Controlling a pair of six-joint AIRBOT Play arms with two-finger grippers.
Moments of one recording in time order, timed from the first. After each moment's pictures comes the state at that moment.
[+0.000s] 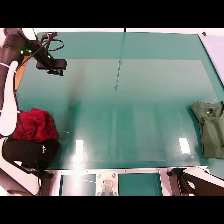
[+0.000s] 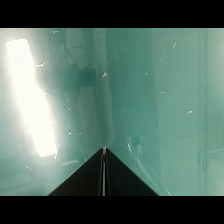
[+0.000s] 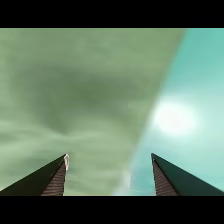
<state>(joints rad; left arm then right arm) -0.07 -1.80 2.01 1.38 -1.55 -1.50 -1.24 -1.17 0.85 -1.59 1.24 1.88</state>
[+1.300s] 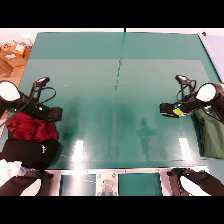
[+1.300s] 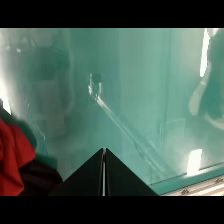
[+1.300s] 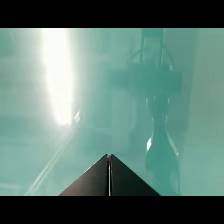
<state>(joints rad) -0.07 -0.98 0.88 1.24 -1.35 -1.53 0.11 -1.03 0.89 -1.44 1.25 1.75</state>
